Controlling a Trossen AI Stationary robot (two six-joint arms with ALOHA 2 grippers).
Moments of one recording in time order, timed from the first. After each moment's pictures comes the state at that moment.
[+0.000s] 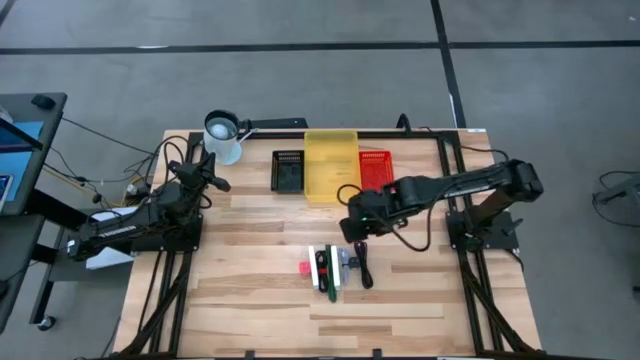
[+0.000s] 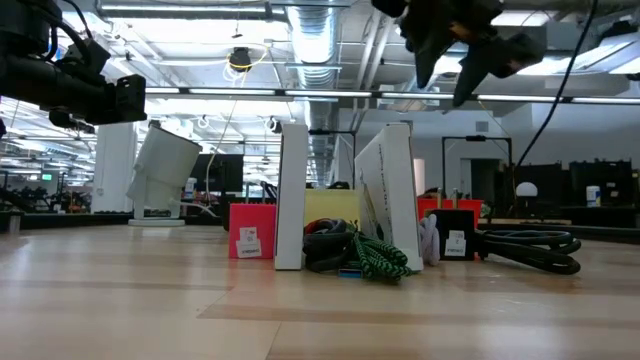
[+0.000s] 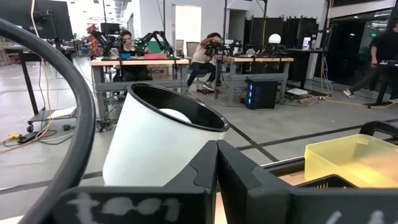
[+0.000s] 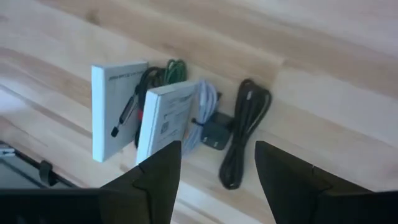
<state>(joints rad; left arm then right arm) 0.30 0.01 0.02 0.05 -0.90 0.00 0.14 1.60 1.36 -1.00 -0.08 1.34</state>
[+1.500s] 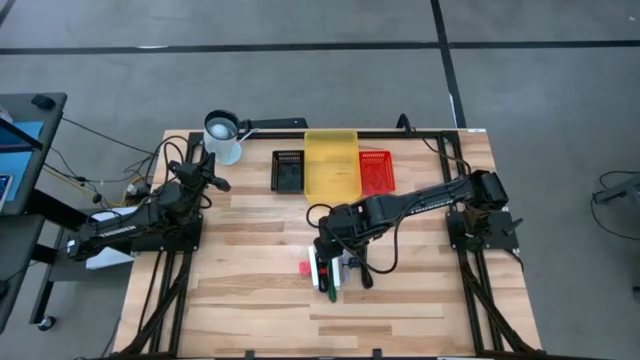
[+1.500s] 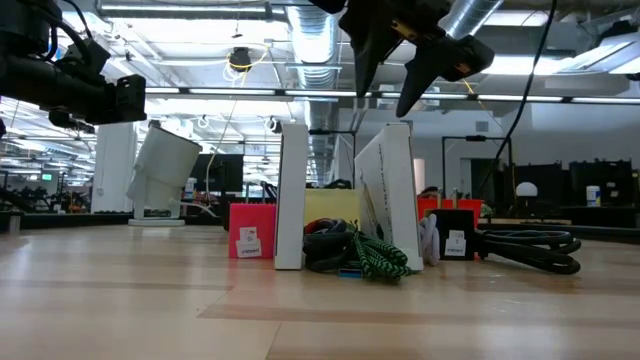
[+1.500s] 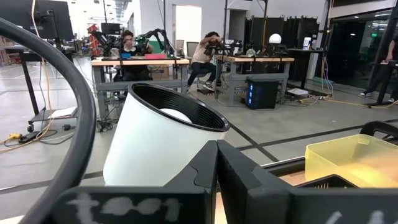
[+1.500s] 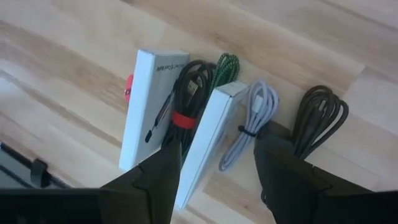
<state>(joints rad) 0.30 0.01 0.02 0.05 -0.90 0.00 0.21 1.87 1.62 -1.01 -0.02 1.31</state>
